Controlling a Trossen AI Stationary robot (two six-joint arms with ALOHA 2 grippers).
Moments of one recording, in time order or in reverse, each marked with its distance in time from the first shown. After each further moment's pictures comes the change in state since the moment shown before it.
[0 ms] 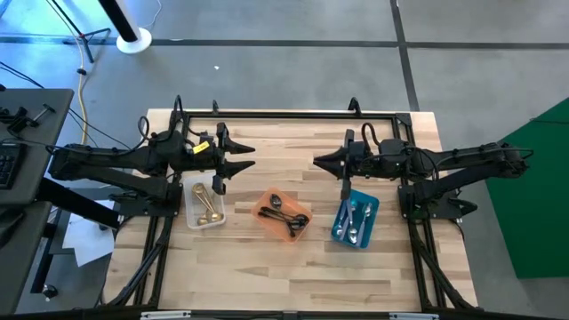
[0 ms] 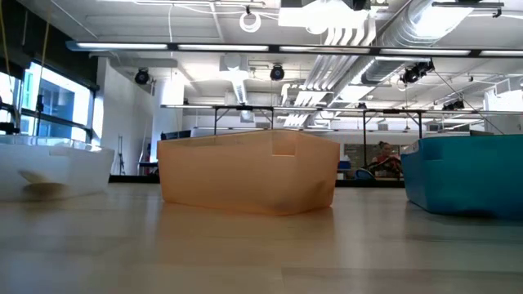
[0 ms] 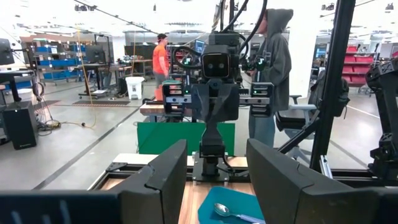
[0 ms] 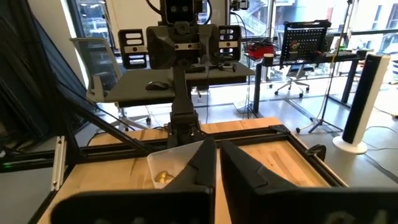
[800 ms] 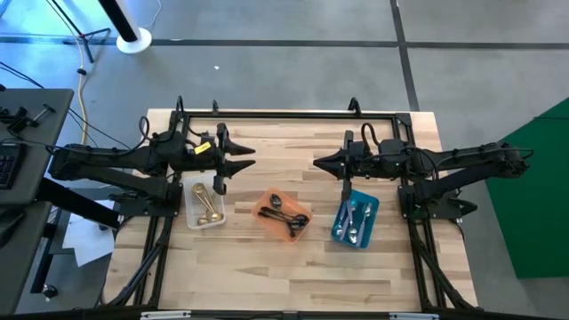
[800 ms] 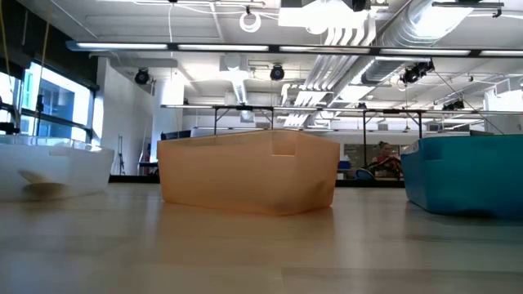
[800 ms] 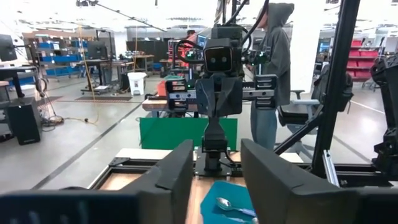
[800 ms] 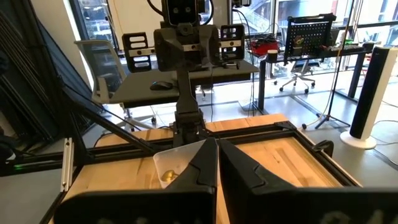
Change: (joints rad) left arm 0.000 0.000 0.000 -0.022 -0.009 0.002; right arm 0.000 0.000 0.000 -0.006 -0.022 0.035
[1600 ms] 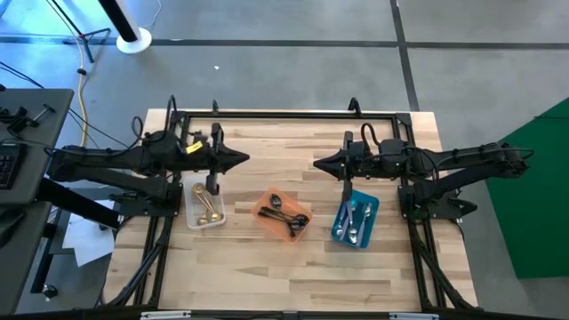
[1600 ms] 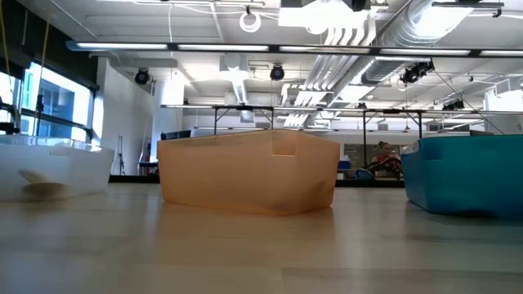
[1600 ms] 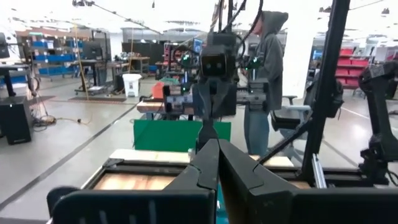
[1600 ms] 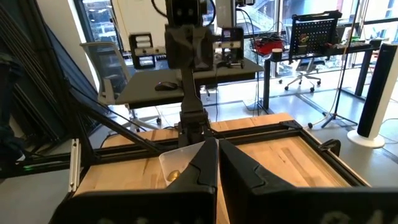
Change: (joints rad) left arm 0.000 -0.057 -0.011 -0.033 0.016 -0.028; right arm 0.000 -0.002 0.000 0.000 -0.019 0.015
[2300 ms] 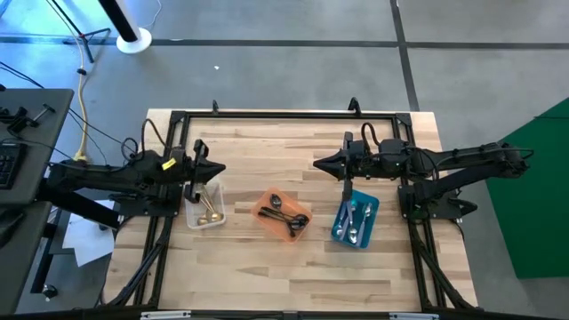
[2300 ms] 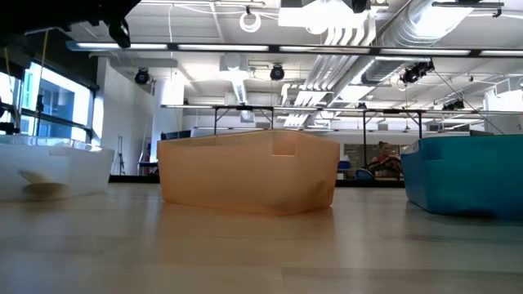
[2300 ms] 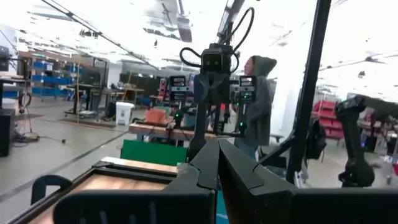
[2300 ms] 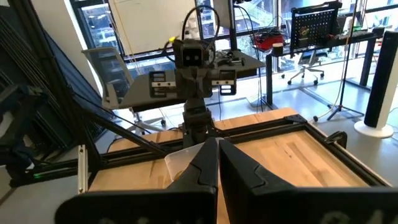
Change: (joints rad) left arm 0.000 -0.414 -0.527 0.298 0.002 -0.108; right arm 0.000 0.000 0.000 -0.003 0.000 0.049
